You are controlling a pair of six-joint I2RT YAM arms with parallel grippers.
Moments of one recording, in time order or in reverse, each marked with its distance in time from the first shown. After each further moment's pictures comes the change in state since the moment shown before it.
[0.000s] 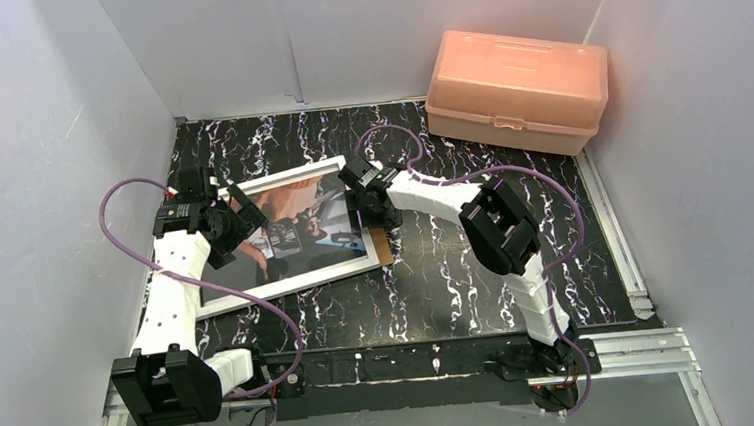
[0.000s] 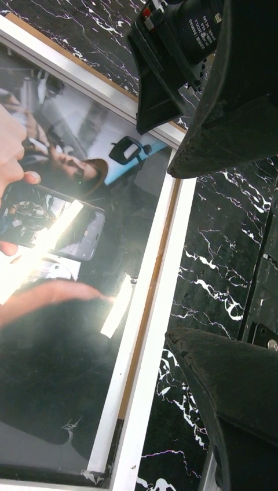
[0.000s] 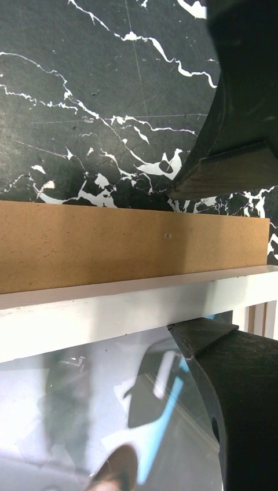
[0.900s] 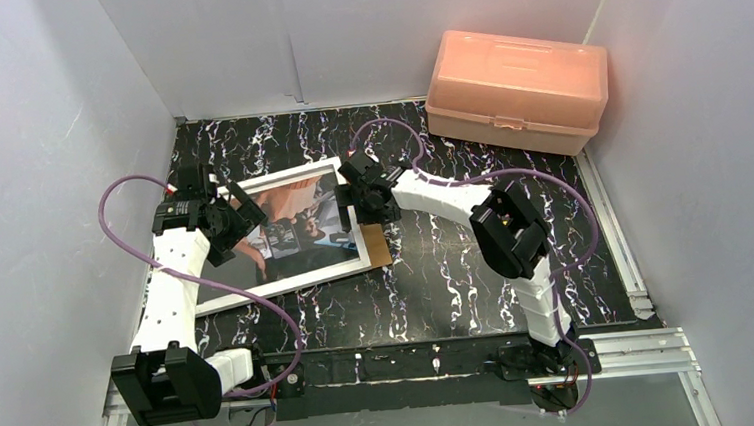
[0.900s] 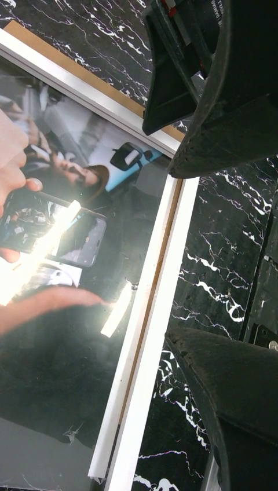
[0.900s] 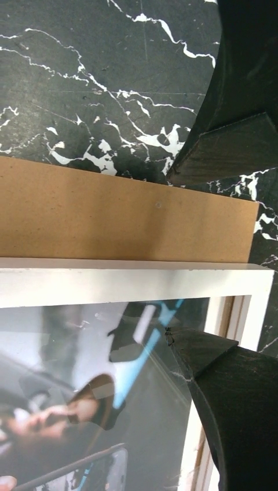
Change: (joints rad) left arm 0.000 0.015 0.021 0.001 0.002 0.002; right arm 0.004 -0.084 -0.051 0.091 -0.066 -0.016
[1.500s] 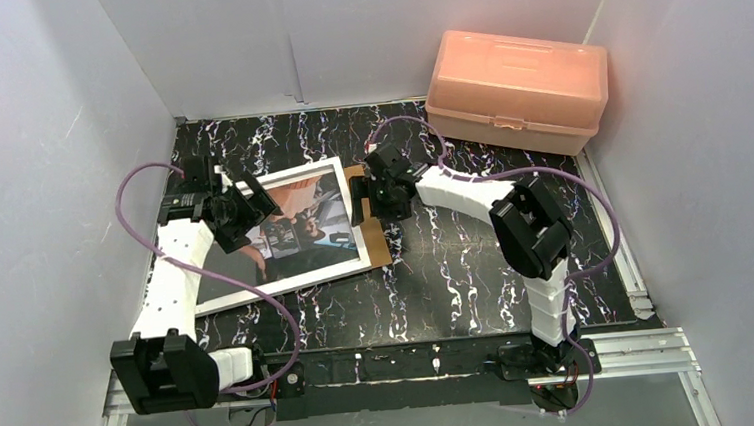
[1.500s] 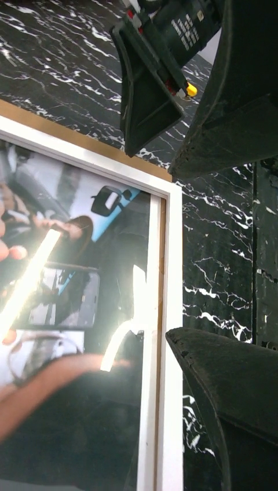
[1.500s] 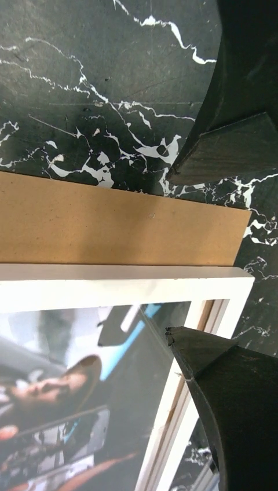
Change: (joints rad) left arm -0.042 0.080 0.039 0.077 0.175 0.046; right arm -0.103 -0.116 -0.174 0.166 -0.198 -0.001
